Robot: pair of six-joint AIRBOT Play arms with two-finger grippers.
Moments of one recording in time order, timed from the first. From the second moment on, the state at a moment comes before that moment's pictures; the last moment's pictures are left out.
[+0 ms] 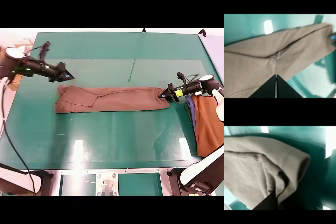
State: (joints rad) left arm 0.06 -1.69 1.56 0.76 -1.27 -1.27; right arm -0.38 -2.00 1.56 -0.84 1.44 1.22
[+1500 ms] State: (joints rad) left arm -0.39 -1.90 2.02 1.55 -1.43 -1.51; right arm 0.03 -1.46 1.75 -0.70 1.55 1.52
